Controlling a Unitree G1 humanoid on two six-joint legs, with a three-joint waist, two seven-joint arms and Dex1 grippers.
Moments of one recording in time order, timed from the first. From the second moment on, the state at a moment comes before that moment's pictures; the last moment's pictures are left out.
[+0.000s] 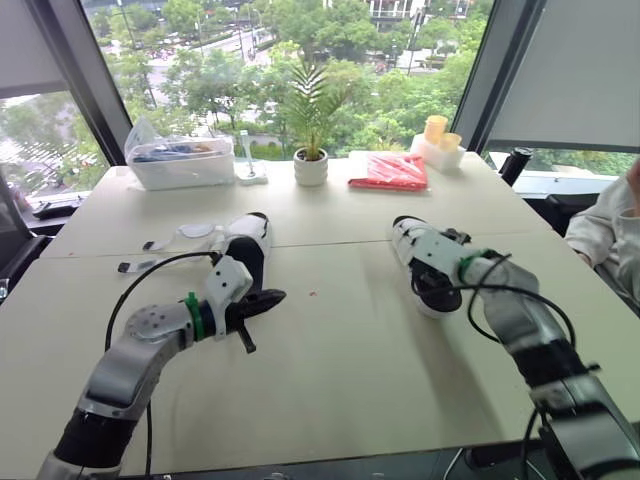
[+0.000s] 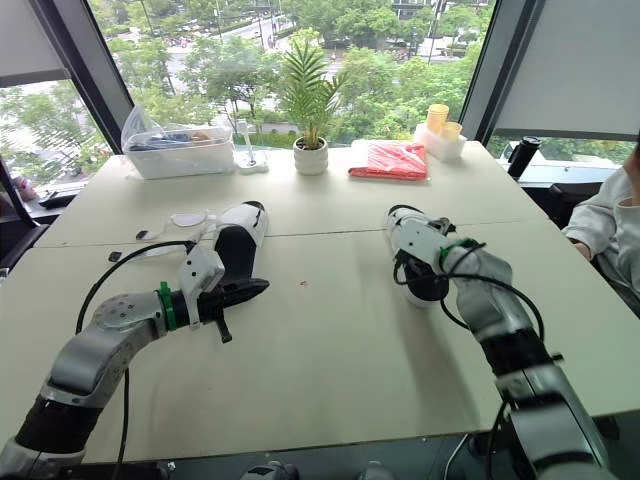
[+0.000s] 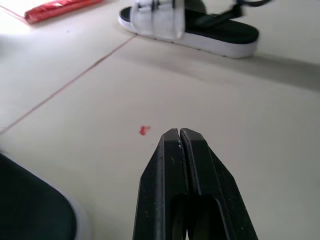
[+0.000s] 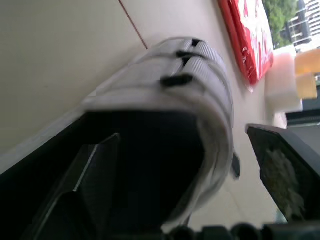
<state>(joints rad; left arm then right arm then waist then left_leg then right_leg) -0.36 0.59 -0.05 -0.19 -0.33 0.39 -0.80 -0.57 -0.64 0.10 0.08 -0.42 0.44 0.72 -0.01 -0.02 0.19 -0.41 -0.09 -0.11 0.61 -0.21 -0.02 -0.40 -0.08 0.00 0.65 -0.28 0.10</state>
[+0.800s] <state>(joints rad) -0.73 0.61 -0.27 0.29 0.56 0.12 -0.38 -0.33 -0.61 -0.13 -0.44 0.39 0.90 0.90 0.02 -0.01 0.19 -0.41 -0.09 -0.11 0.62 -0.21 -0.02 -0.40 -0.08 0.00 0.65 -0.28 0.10</state>
